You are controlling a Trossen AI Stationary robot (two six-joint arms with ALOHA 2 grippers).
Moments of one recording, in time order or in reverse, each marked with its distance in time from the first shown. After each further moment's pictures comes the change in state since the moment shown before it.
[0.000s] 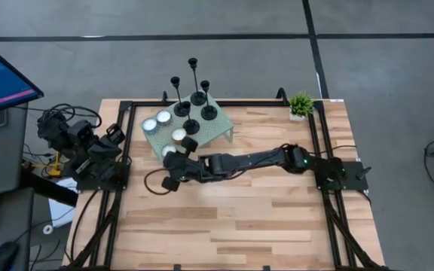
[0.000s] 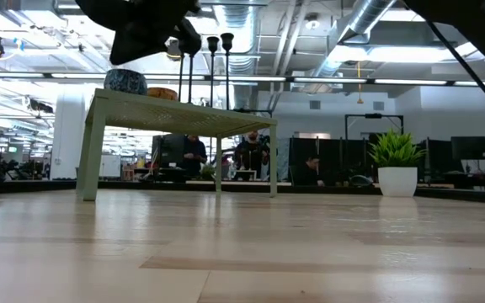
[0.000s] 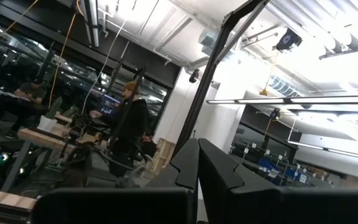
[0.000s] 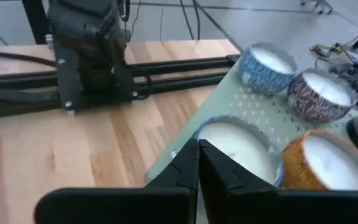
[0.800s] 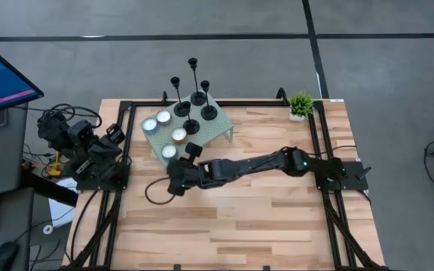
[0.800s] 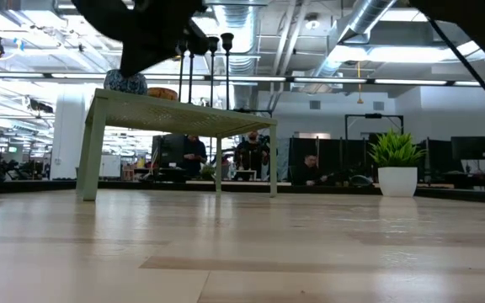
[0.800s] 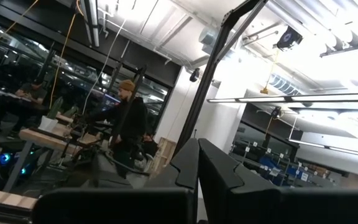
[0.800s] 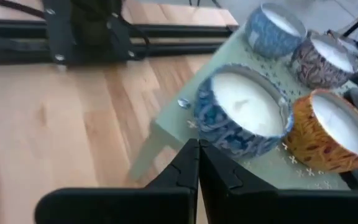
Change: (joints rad) left arm 0.000 0.000 0.000 -0.005 0.000 0.007; right arm 0.037 0.010 0.014 -0.155 0.051 0.026
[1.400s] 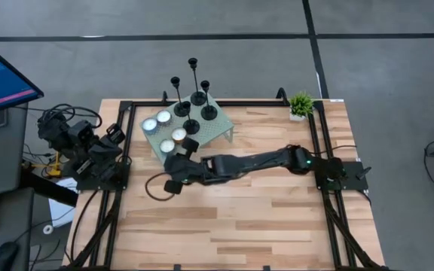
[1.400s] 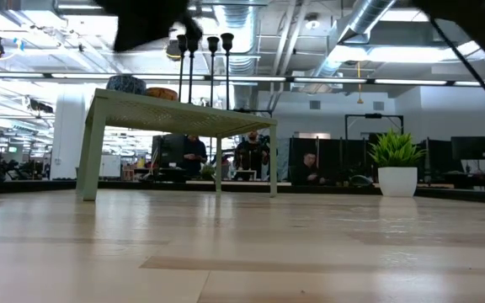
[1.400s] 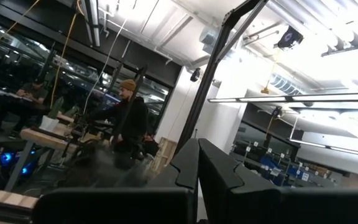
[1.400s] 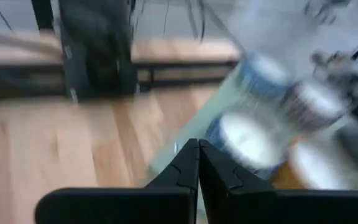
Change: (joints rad) left arm 0.000 0.000 0.000 -0.001 -0.001 0.000; right arm -0.029 -0.025 0.004 0.098 -0.059 -0.076
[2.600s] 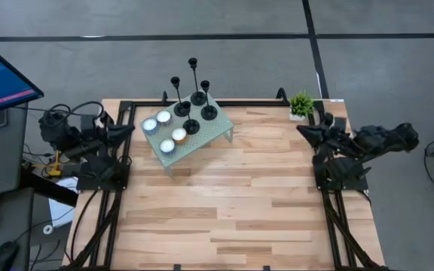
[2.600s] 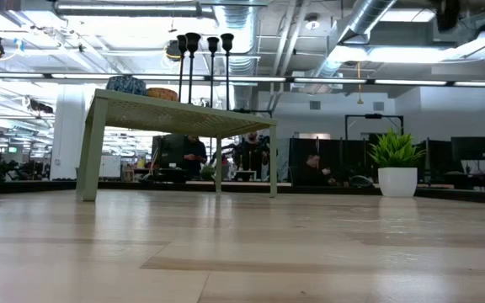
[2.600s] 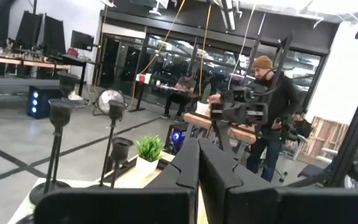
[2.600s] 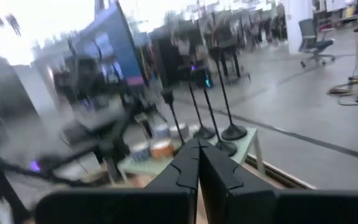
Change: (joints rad) left arm 0.000 -0.071 0.000 -0.260 -0.587 0.198; right arm 0.218 -2.007 -1.669 0.315 0.191 0.146
